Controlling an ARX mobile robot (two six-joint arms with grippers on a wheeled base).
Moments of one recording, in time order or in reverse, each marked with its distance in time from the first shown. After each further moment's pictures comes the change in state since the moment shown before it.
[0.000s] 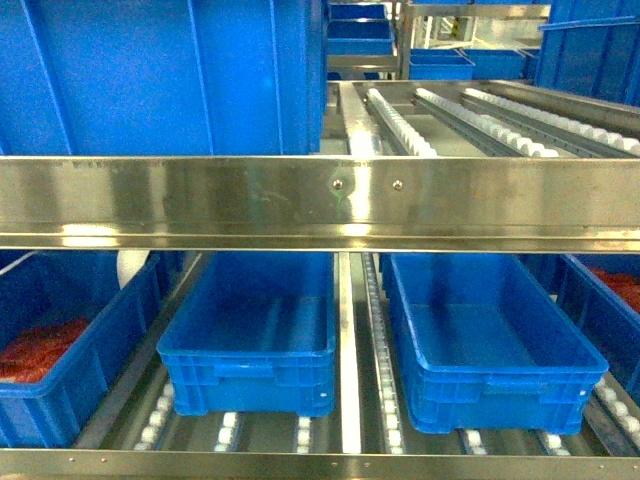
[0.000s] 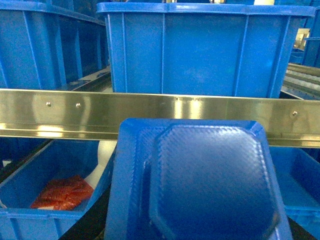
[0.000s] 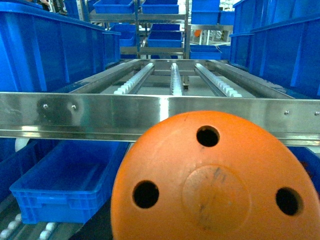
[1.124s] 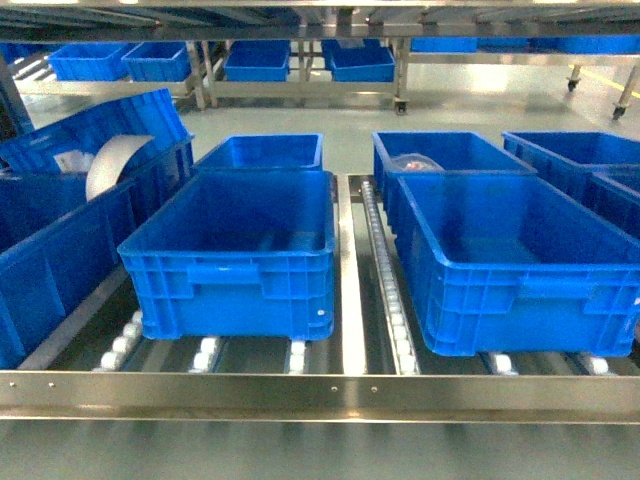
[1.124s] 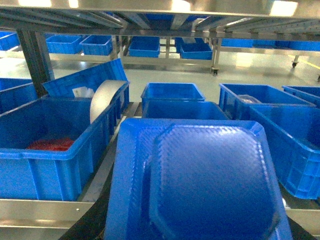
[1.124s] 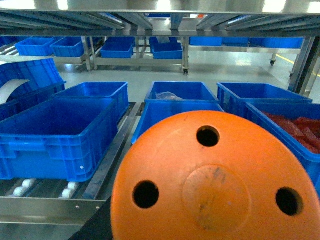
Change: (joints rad) left arm 0.000 0.000 0.000 0.000 0.000 -0.001; right arm 0.000 0.000 0.000 0.000 0.003 0.000
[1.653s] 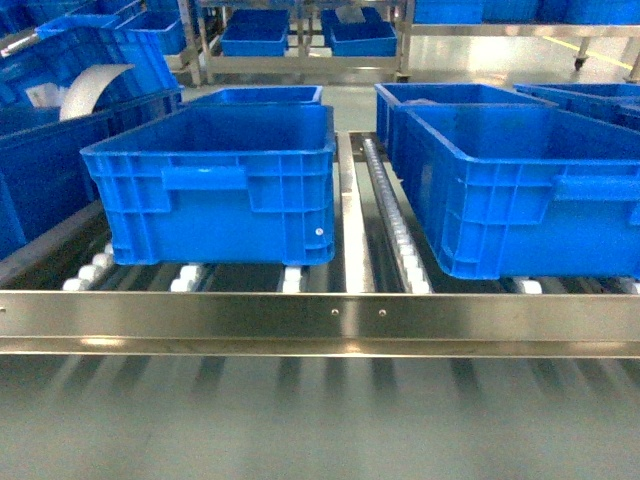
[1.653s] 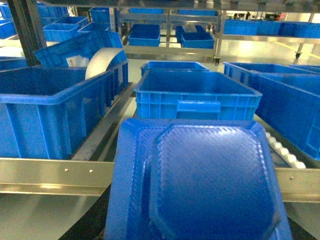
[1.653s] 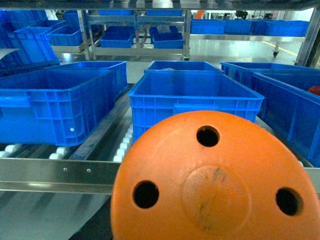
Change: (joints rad) left arm 0.000 0.000 0.000 0.000 0.000 0.000; right arm 0.000 0.000 0.000 0.001 0.000 0.000
